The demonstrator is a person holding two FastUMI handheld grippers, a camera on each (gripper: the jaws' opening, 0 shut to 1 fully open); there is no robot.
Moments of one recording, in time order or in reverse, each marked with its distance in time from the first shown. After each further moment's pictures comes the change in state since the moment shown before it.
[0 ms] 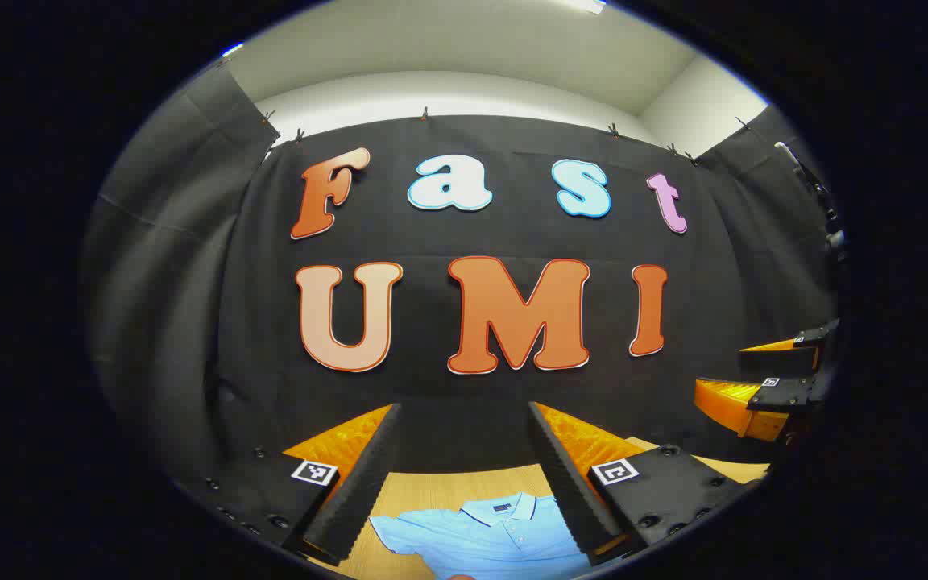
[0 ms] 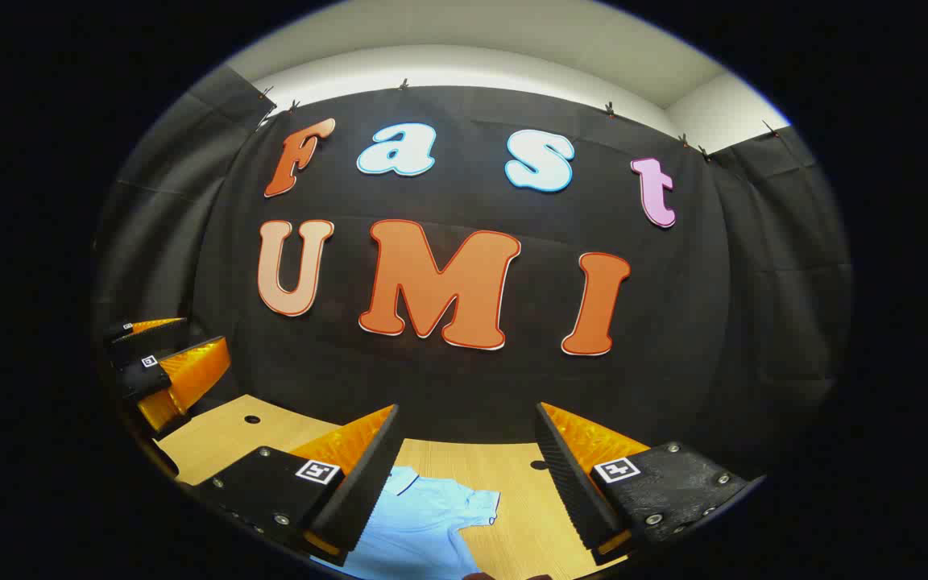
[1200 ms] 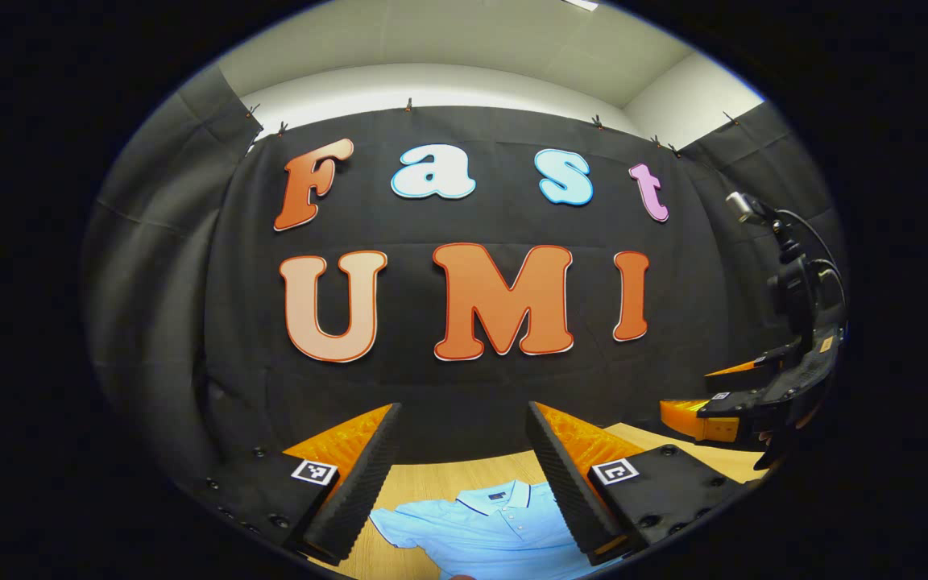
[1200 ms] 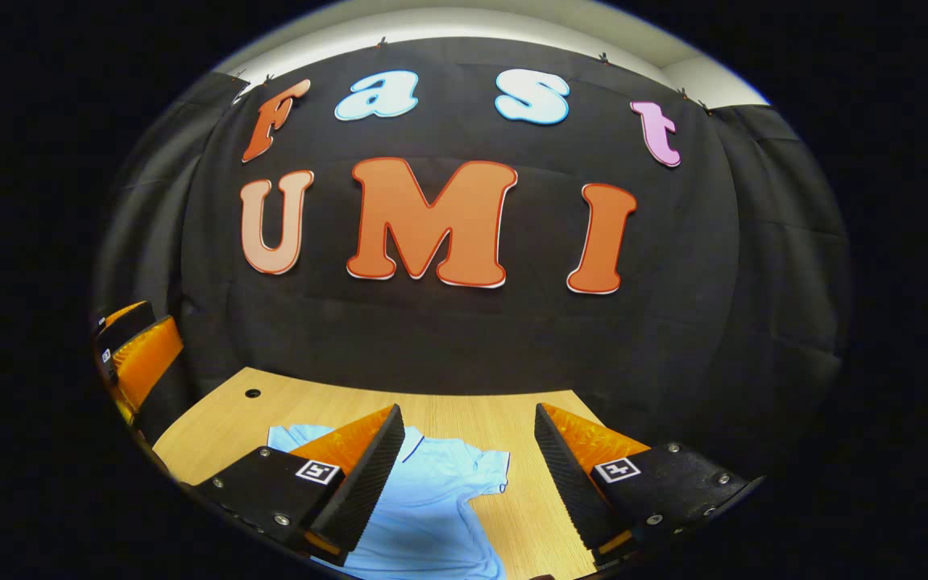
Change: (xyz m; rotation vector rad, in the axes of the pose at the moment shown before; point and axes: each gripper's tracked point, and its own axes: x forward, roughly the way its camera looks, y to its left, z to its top) left arm -0.011 0.002 -0.018 0.004 0.047 -0.095; right arm 0.022 -0.001 -0.070 0.022 0.286 -0.024
